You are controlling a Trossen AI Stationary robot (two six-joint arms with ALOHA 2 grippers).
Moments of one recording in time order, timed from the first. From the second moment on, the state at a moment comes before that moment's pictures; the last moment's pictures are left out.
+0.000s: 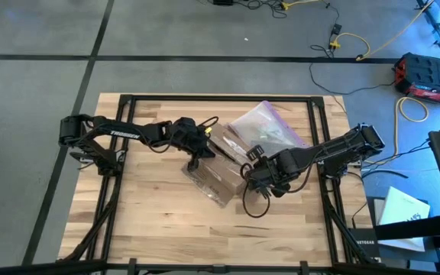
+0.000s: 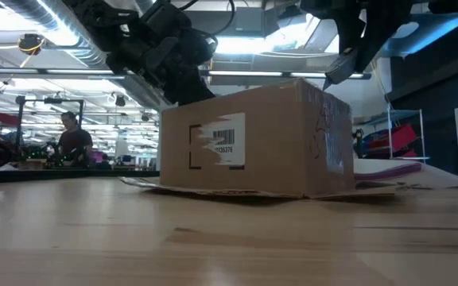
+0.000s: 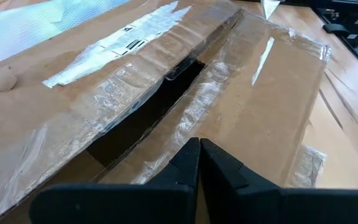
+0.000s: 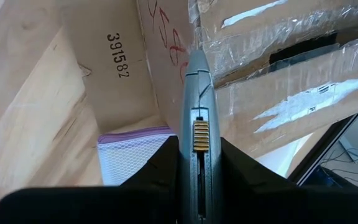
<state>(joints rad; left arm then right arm) 0.20 1.57 0.80 0.12 0.33 0.12 0.32 1.63 1.44 -1.27 0.31 -0.38</state>
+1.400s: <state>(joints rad) 0.21 1.57 0.80 0.12 0.36 0.13 0.27 1.54 1.33 -1.21 0.34 -0.62</state>
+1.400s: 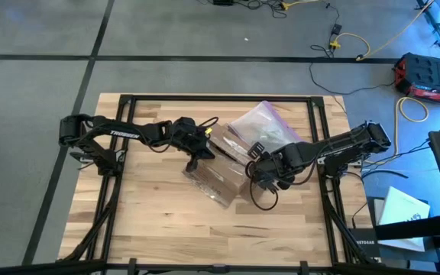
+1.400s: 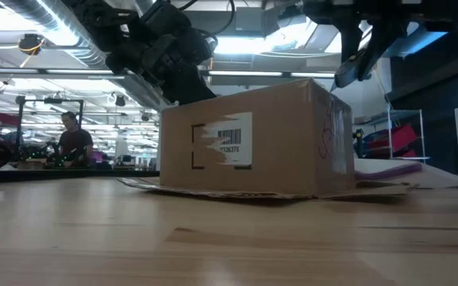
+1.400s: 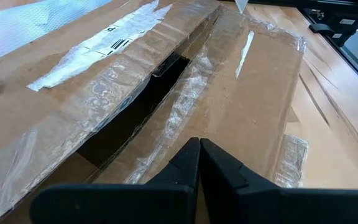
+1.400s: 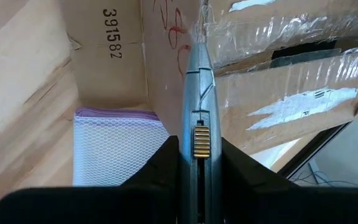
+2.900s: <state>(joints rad) 0.22 1.57 0.80 0.09 0.56 0.24 0.59 1.65 1.36 -1.11 0.42 -0.08</state>
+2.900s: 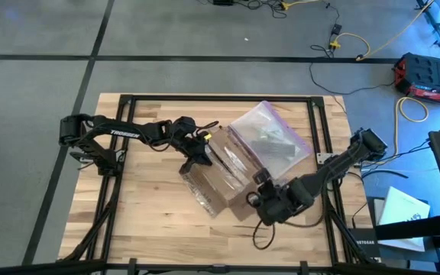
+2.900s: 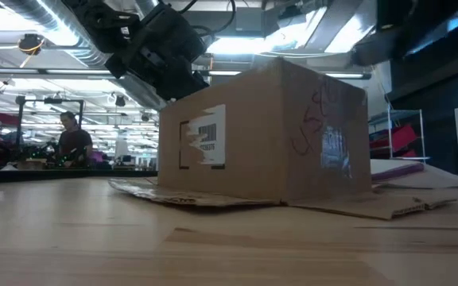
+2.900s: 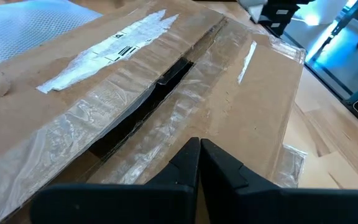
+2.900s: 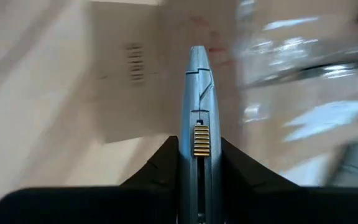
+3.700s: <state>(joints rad) 0.22 1.57 0.80 0.10 0.57 0.21 0.60 1.73 1.44 -1.27 0.59 0.03</state>
